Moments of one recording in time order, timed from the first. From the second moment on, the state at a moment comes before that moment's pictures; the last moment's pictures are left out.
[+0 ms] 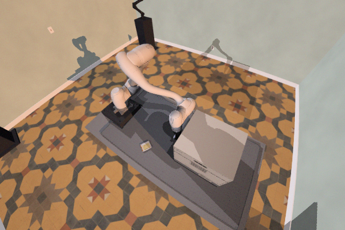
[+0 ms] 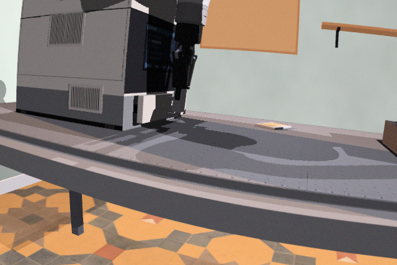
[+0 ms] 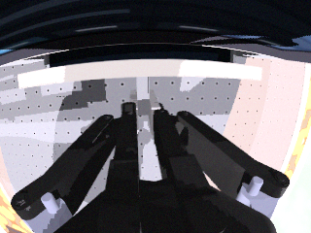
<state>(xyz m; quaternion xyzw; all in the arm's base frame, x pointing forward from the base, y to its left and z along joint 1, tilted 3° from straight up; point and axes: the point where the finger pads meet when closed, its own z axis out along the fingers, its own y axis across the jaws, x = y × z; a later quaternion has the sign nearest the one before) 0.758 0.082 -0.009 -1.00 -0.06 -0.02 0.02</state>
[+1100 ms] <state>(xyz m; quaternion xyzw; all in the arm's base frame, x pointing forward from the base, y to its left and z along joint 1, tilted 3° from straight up) 0.721 0.078 -0.008 -1.00 -0.06 -0.01 0.01</state>
